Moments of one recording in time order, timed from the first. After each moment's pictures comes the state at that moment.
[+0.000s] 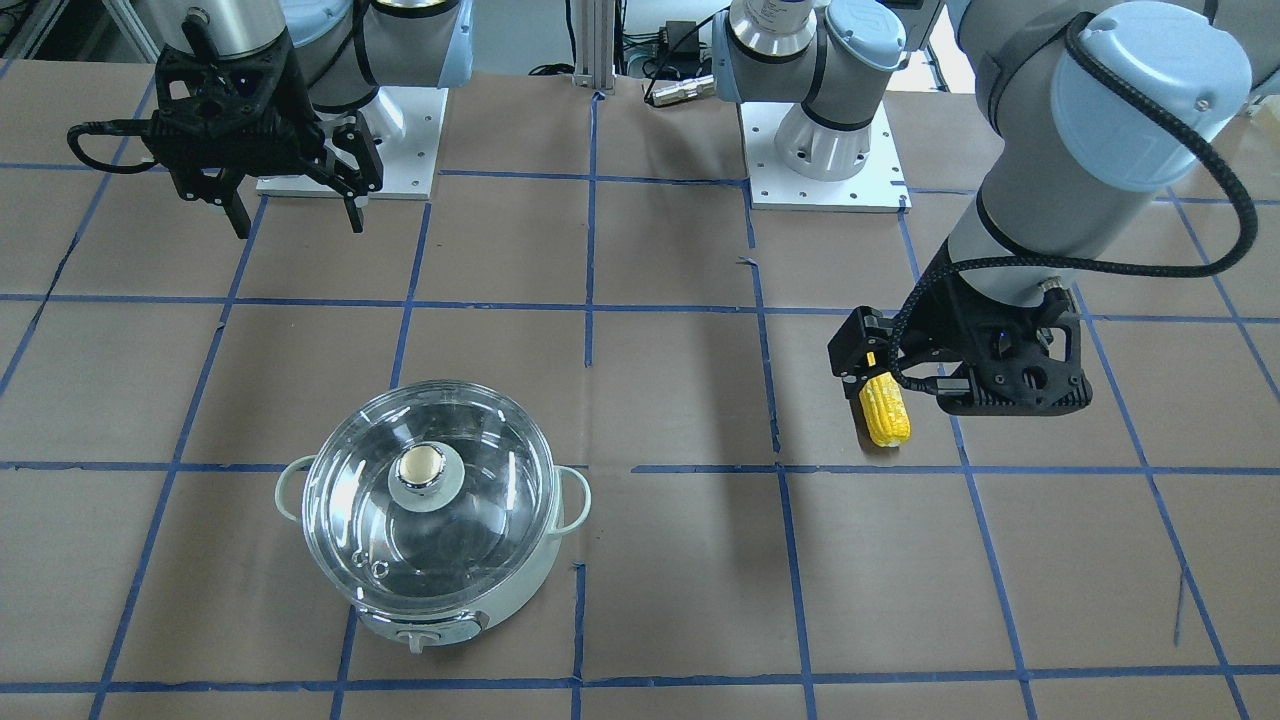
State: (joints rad) left arm -1.54 -1.82 -1.37 -1.51 1.58 0.03; right arm 1.59 -1.72 1.76 -1.75 -1.60 -0.13
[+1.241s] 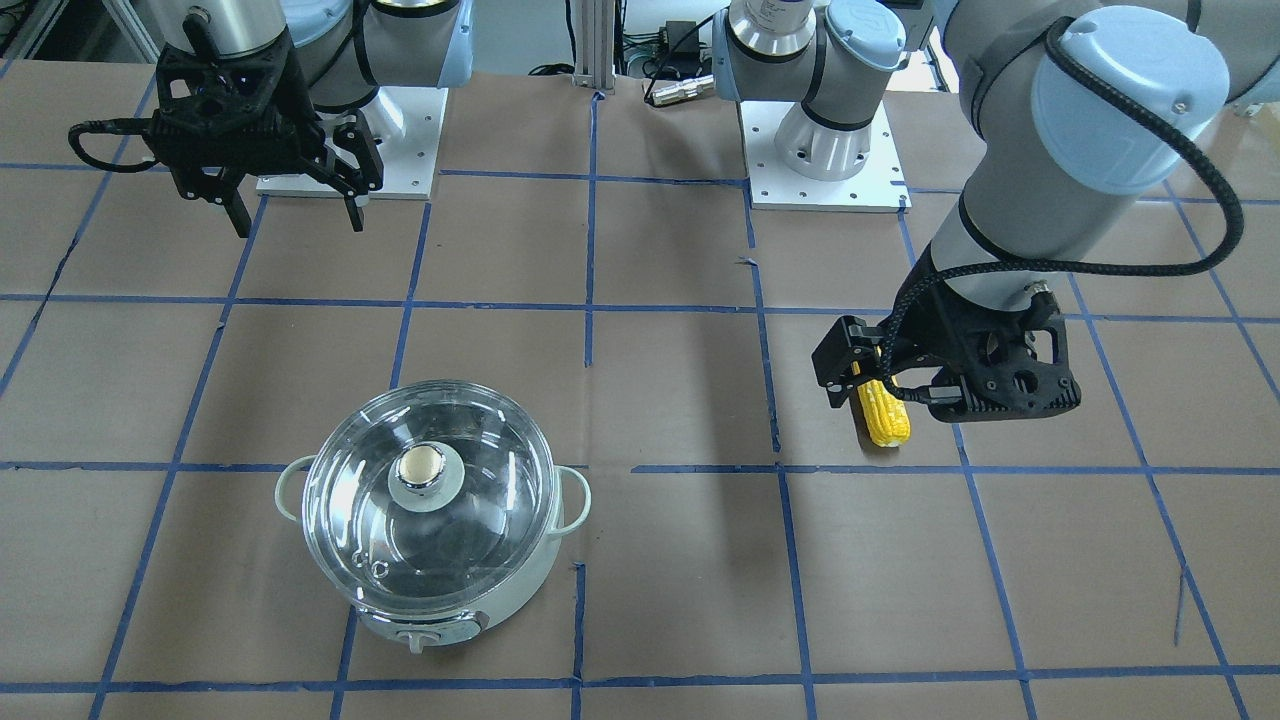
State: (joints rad) left arm -1.55 -1.80 -1.37 -1.51 1.57 -0.05; right arm 1.59 -1.72 1.76 -1.75 -1.60 -0.13
